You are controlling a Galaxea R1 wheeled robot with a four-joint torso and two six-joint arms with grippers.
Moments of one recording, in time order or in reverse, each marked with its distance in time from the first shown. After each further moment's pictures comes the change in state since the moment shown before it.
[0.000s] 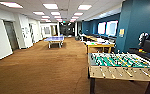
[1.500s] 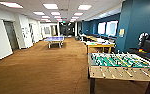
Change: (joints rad) left arm 0.003 -0.006 0.001 0.000 0.000 0.000; right arm 0.000 -0.010 0.001 0.000 0.000 0.000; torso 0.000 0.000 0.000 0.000
